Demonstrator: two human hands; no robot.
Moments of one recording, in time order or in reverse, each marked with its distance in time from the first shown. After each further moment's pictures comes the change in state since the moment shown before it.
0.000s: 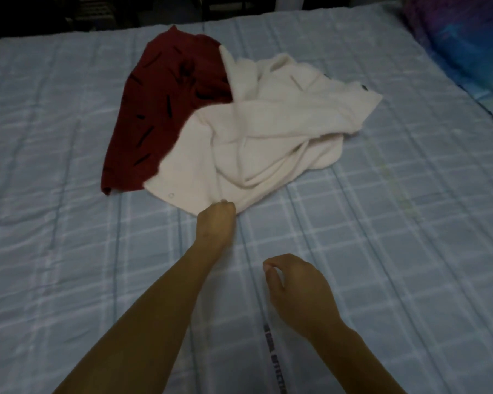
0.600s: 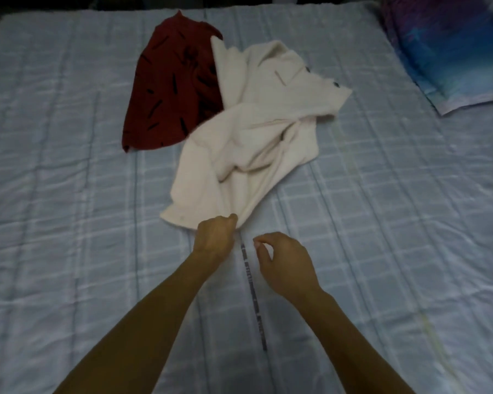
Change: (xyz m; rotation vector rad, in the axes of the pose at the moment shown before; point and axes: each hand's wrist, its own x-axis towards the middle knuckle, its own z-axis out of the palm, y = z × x) left_hand -0.192 0.042 -0.024 -0.111 -0.025 0.087; right_hand -0.138 -0.024 -0.052 0.050 0.010 -0.015
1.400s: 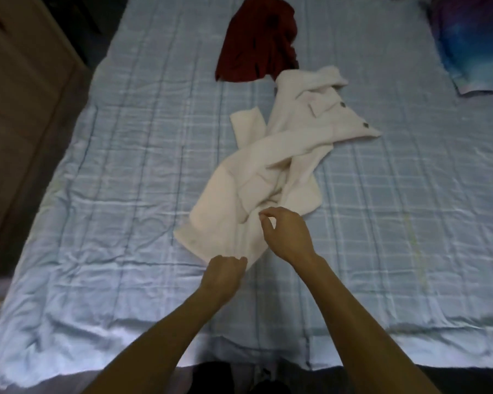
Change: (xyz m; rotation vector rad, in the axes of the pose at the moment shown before) left_hand -0.491 0.044 0.050 -0.142 -0.045 0.067; right_hand -0.341 -0.073 0.043 -0.023 -0.110 -0.140
